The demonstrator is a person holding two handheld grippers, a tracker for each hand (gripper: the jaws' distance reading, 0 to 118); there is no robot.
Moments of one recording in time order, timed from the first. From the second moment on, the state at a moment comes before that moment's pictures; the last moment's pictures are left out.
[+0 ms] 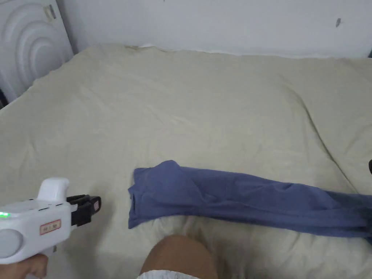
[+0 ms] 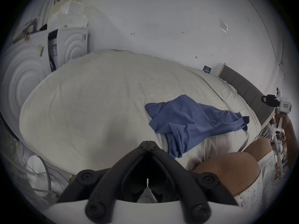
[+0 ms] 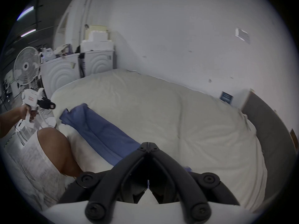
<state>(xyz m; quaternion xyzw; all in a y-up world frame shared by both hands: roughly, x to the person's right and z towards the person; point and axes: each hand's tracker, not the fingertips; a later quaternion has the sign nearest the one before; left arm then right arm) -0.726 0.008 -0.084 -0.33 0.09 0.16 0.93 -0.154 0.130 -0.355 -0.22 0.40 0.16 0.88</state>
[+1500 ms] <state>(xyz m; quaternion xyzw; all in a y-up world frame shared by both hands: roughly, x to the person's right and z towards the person) -0.865 -0.065 -0.198 -0.40 -0.17 0.51 0.74 -0.332 0.034 -0.405 -0.32 0.49 0.14 0.80</state>
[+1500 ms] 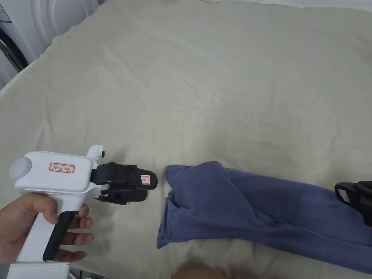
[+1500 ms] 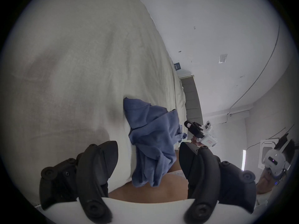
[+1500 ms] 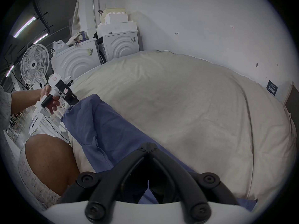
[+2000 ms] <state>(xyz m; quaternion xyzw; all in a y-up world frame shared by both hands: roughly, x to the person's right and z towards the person) -0.836 -0.088 -0.235 -0.43 -0.20 0.54 0.69 -0.320 0.048 -0.395 -0.32 0.49 0.13 0.80</state>
